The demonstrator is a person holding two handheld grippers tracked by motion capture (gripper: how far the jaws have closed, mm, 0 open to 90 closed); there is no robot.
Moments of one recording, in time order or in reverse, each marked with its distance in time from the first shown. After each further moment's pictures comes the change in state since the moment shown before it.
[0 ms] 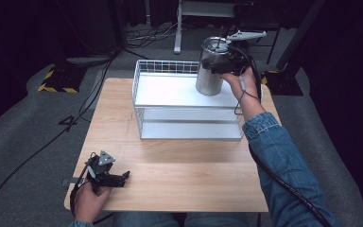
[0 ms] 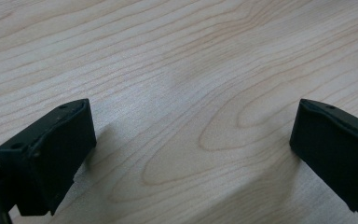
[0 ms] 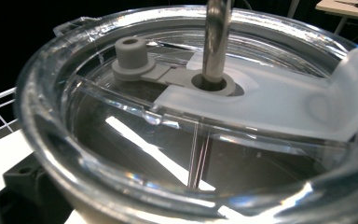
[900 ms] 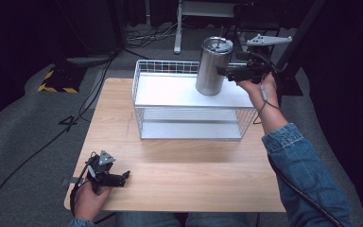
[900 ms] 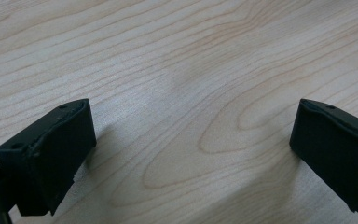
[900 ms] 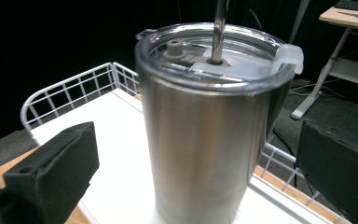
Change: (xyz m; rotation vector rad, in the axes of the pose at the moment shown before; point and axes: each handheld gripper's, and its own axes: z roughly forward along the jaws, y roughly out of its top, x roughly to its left) left arm 0.001 0.001 0.001 0.000 -0.006 0.009; right arm 0.005 -0.008 -0.063 -0.036 0.039 -0.016
